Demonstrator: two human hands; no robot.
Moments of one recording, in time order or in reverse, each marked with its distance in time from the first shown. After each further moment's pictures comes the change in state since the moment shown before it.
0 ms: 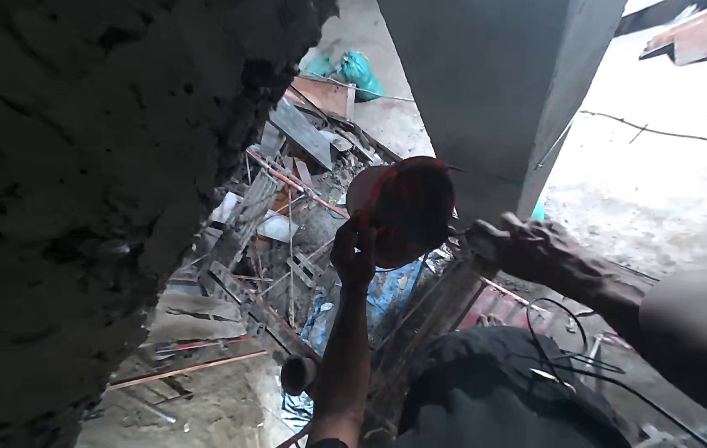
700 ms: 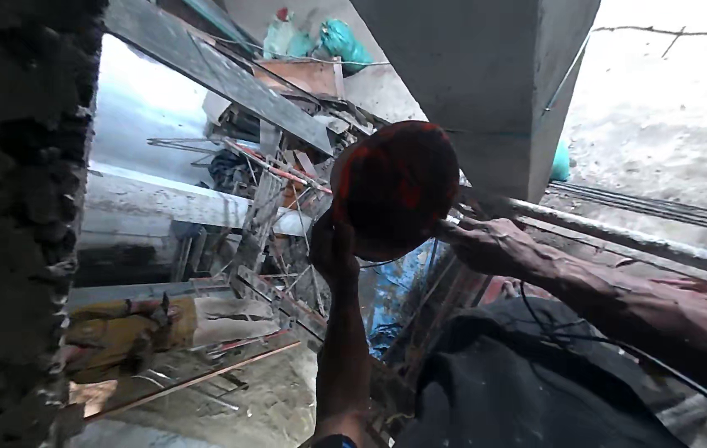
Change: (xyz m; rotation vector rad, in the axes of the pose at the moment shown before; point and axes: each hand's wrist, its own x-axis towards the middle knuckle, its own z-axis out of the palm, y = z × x) left_hand 0.009 0.021 -0.021 -0.207 0.003 -0.102; right_hand 0.006 -0.024 0.079 0.338 0.211 -0.260
